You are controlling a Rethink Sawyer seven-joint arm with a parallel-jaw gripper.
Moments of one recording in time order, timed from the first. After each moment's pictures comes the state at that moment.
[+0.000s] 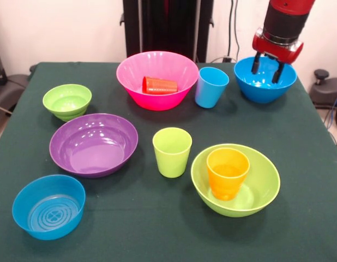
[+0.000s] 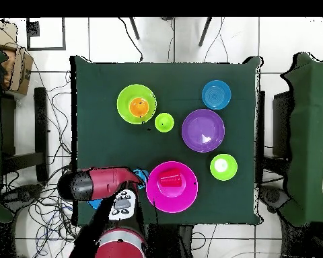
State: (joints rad) arm 0.15 -0.60 -0.02 1.90 0.03 0.40 2.53
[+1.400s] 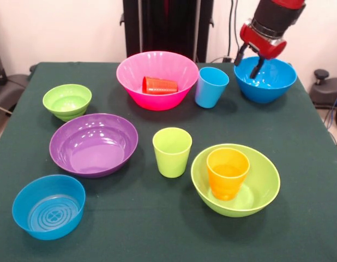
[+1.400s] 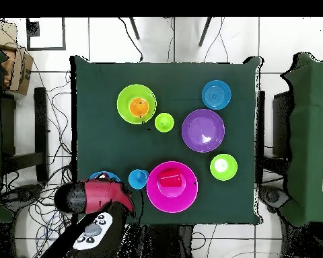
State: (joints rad) arm 0.39 -0.52 -0.31 1.90 0.18 0.36 2.70
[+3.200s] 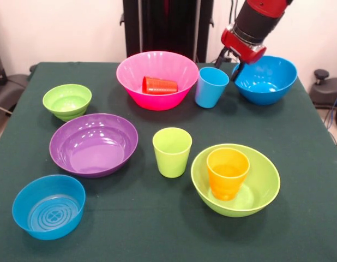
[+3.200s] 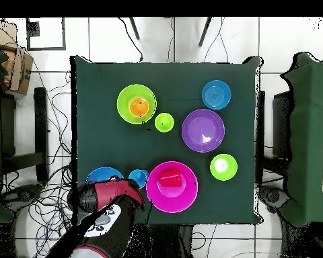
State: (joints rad) arm 0.35 -0.48 -0.31 1.88 0.03 0.36 2.70
